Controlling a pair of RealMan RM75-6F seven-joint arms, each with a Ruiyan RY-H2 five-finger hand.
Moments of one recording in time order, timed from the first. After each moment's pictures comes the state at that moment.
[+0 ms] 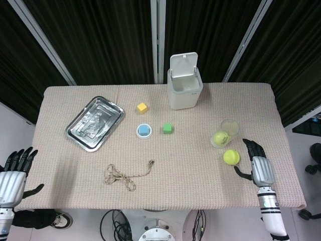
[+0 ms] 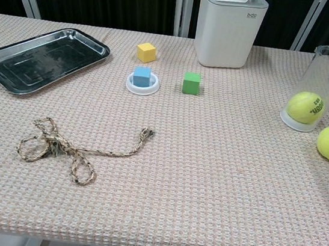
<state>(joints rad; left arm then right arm) -0.04 -1.15 0.00 -1.53 1.57 1.54 0.05 0.20 -1.50 0.10 -1.43 -1.35 1.36 0.11</state>
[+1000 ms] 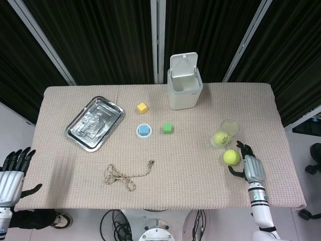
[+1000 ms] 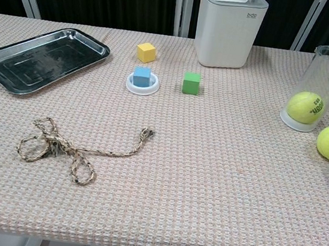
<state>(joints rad) -0.05 -1.16 0.00 -1.50 1.56 1.53 0.01 0.24 -1.59 0.16 -1.37 -1.18 1.19 0.03</state>
